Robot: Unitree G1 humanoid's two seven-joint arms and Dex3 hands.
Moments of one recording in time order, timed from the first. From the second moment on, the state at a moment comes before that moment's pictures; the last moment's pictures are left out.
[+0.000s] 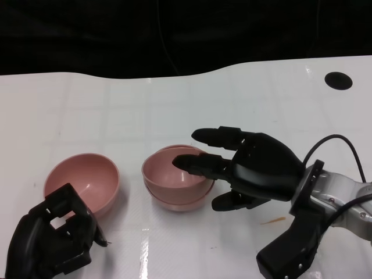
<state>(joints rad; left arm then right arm) 0.06 0.04 0.21 0.30 -0.40 -0.24 -0.54 -0.62 -0.36 0.64 0.53 -0.97 -0.63 -0.37</state>
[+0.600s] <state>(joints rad) 0.05 0.06 0.23 0.31 -0.41 -0.23 -0.55 -0.26 -0.47 0.31 0.41 -0.69 -0.68 -0.46</state>
